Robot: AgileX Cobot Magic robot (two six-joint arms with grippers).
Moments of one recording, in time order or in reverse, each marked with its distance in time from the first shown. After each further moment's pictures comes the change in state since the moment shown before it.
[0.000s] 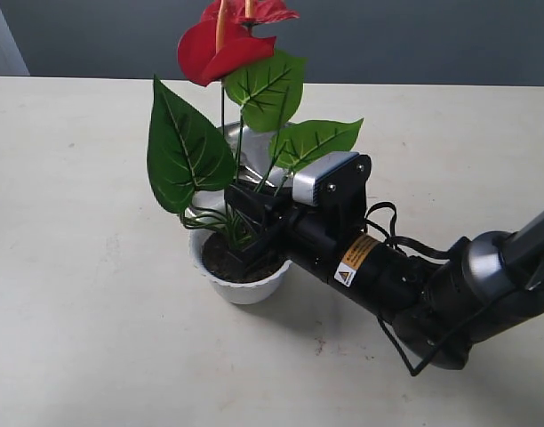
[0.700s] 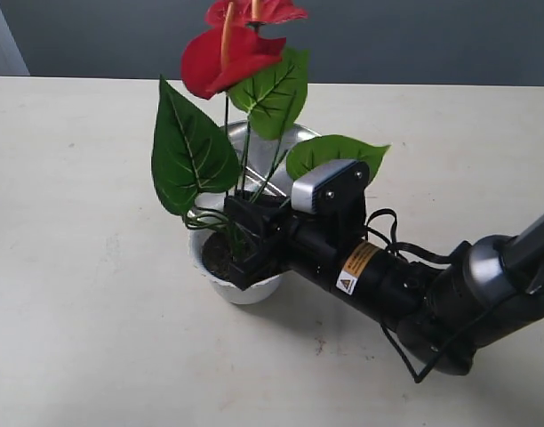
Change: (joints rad) left arm 0.000 0.000 0.000 0.000 0.000 0.000; right arm 0.000 0.002 0.011 -0.015 0.019 0.007
